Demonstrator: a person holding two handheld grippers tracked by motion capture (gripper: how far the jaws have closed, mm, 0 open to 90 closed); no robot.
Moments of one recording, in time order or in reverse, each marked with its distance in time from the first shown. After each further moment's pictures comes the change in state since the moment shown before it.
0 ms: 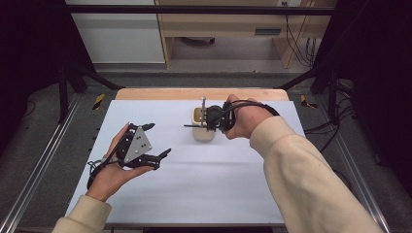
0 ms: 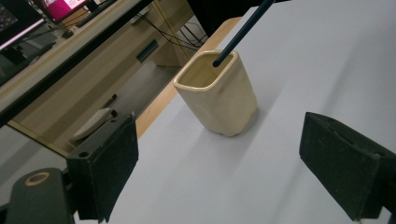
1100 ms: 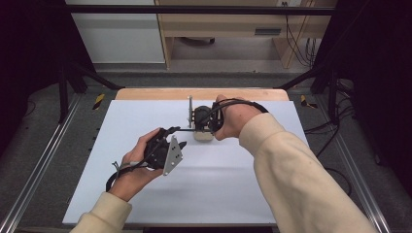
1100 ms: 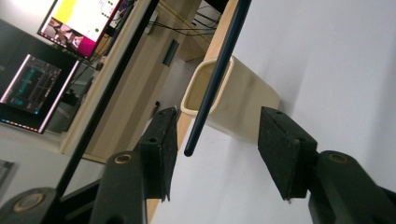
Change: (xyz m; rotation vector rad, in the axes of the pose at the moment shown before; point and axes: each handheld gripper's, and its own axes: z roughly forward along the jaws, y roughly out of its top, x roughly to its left) left arm -0.042 0.034 0.035 0.108 0.128 0.376; right arm 0.005 0.029 -0.009 0.025 0.073 -0.001
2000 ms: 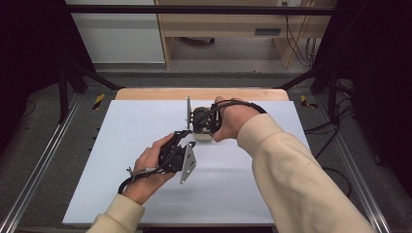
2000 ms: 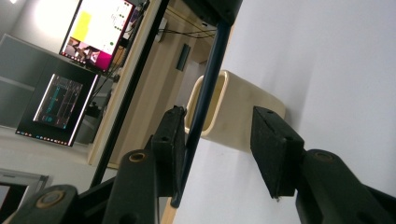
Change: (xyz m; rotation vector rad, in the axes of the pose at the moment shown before) left arm -0.025 0.020 0.016 -0.013 0.055 0.084; right arm 0.003 0.004 0.001 0.021 0.026 0.015
